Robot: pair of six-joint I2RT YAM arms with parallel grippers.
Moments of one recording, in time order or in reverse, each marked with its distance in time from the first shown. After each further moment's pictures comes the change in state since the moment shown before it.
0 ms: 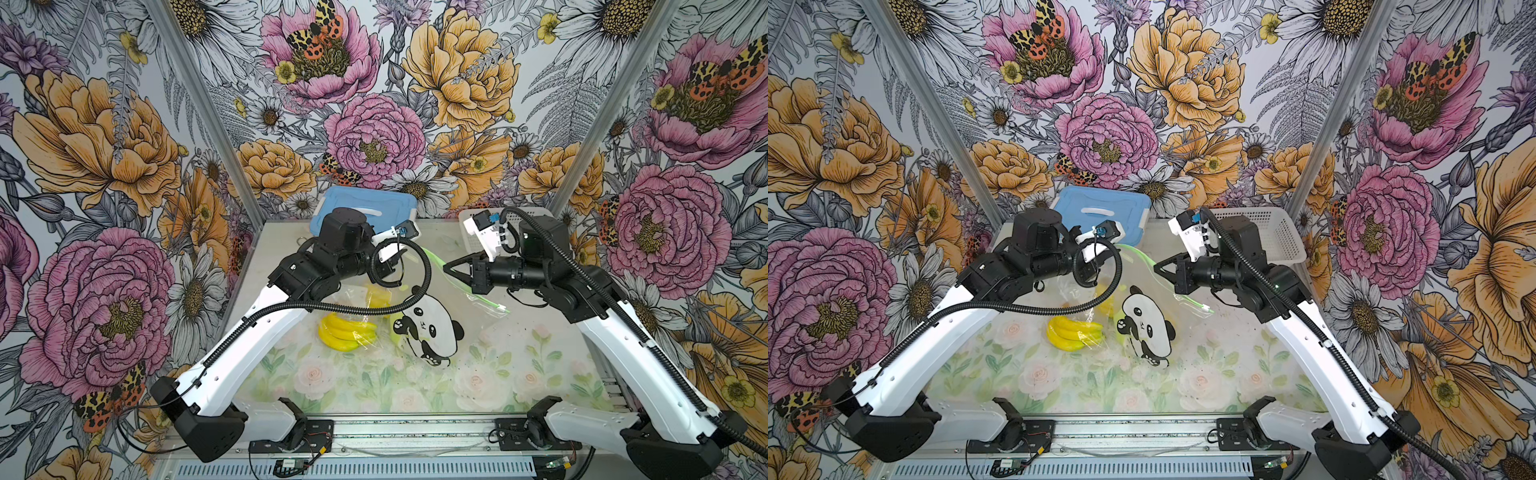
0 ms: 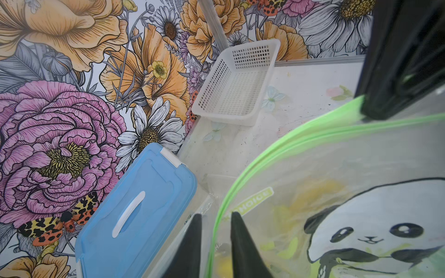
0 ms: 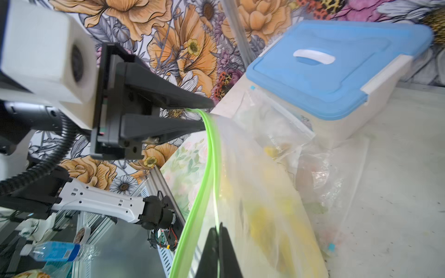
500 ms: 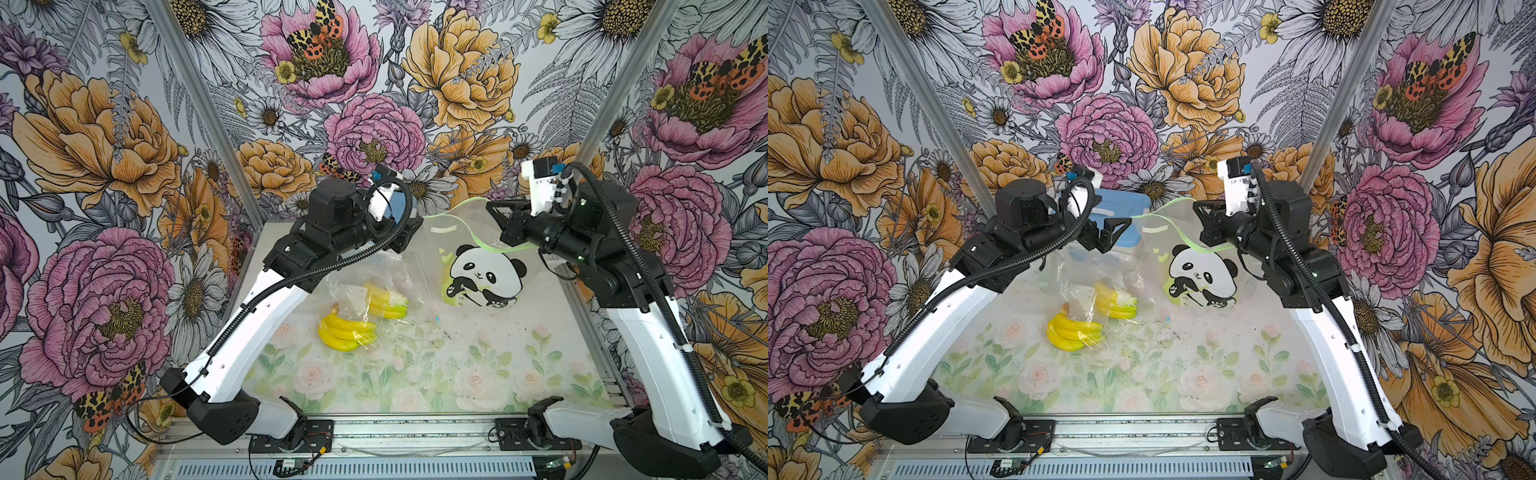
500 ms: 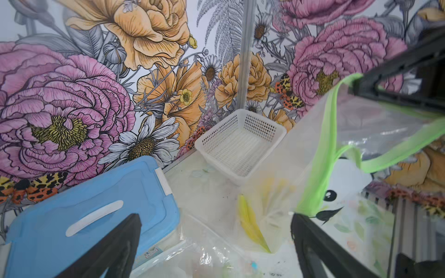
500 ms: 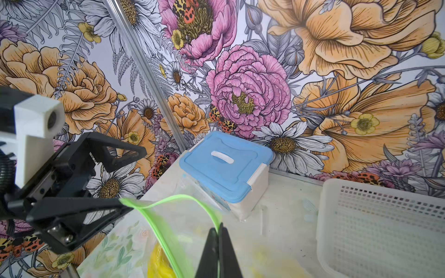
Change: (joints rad) left arm 0.077 0.046 0.152 0.106 0.029 -0.584; right arm -0.056 0.079 0.287 0.037 0.256 -0.056
